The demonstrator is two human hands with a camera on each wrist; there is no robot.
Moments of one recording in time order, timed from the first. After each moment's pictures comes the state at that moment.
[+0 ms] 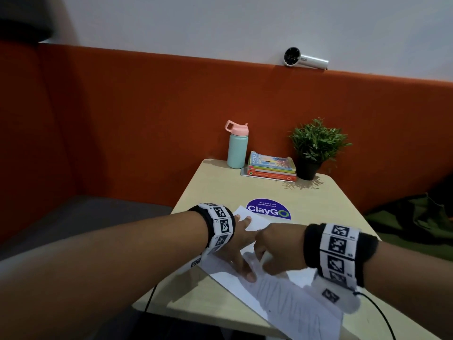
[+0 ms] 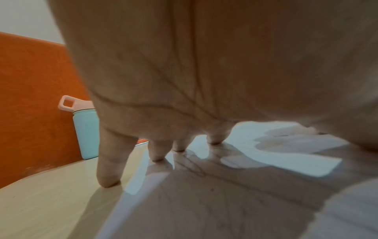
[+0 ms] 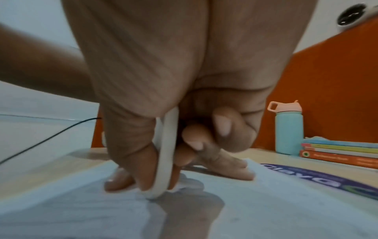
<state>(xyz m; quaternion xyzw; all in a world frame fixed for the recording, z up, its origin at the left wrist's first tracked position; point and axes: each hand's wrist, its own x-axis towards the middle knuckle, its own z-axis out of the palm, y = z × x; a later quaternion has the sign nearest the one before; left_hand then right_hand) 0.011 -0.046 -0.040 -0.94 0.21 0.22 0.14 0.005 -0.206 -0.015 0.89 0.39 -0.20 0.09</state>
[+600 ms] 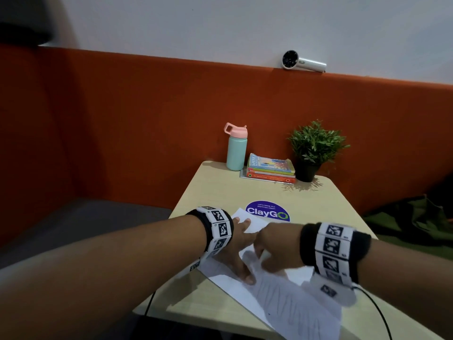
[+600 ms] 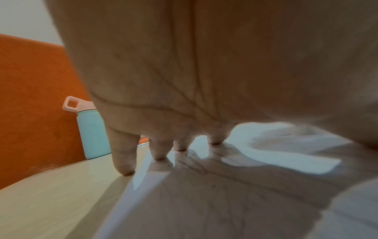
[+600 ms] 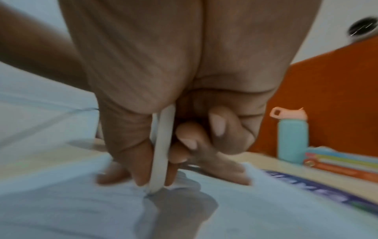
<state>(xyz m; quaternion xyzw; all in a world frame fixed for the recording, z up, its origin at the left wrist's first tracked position) 0.015 -0.042 -0.045 -0.94 0.21 0.22 0.14 0.007 -0.202 -0.008 0.90 0.37 -0.19 0.12</state>
